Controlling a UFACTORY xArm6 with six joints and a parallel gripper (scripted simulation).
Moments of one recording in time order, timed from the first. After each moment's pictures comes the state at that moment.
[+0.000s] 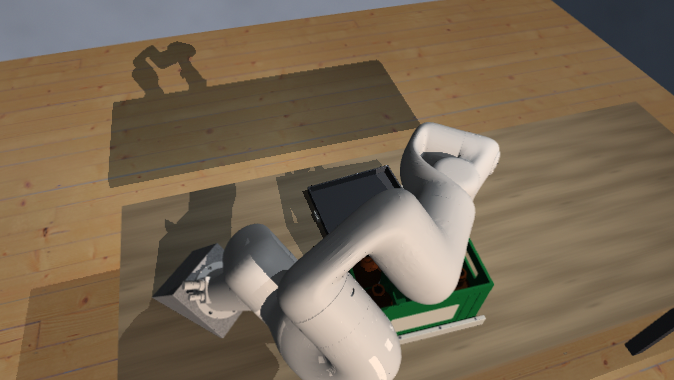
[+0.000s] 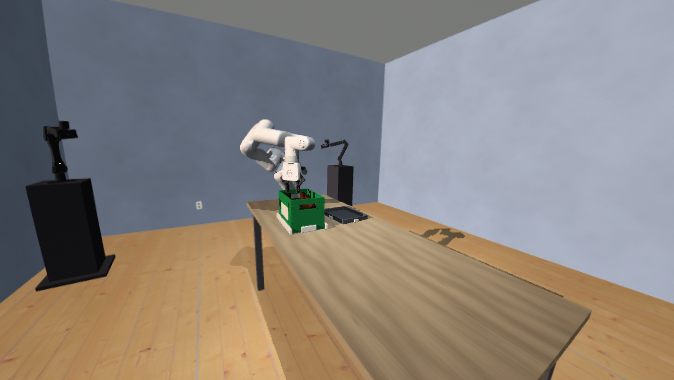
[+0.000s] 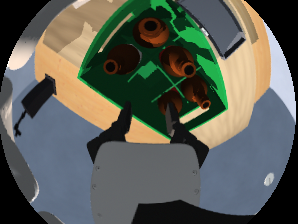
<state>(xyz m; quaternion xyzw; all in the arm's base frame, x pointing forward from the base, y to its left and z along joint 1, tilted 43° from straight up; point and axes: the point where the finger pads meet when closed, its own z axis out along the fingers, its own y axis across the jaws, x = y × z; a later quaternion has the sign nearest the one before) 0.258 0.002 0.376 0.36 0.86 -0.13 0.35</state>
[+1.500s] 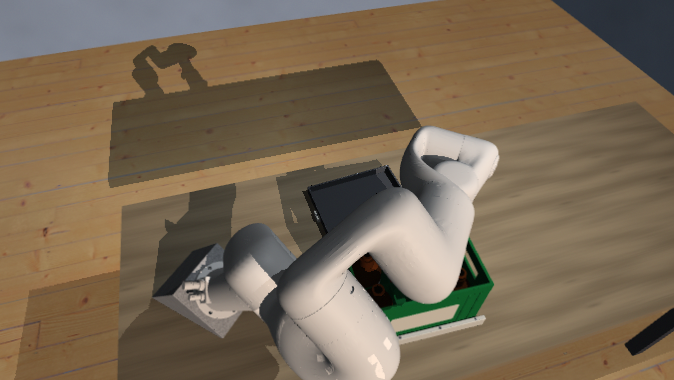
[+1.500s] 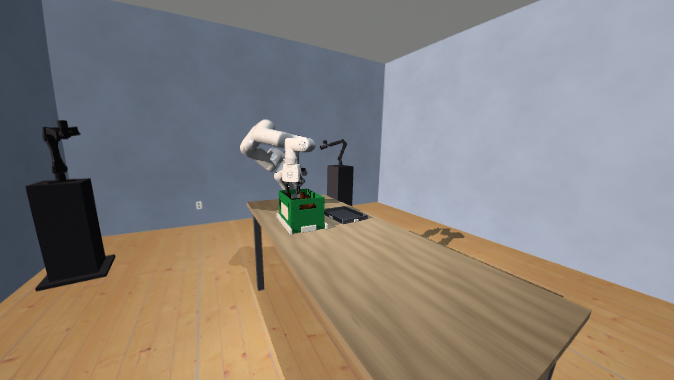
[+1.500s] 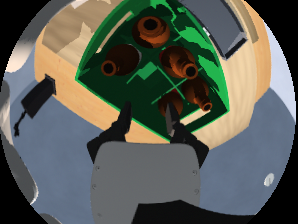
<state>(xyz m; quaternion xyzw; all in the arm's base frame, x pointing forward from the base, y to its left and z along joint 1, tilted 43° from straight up) 0.262 -0.002 0.370 0.36 0.86 -0.13 0.35</state>
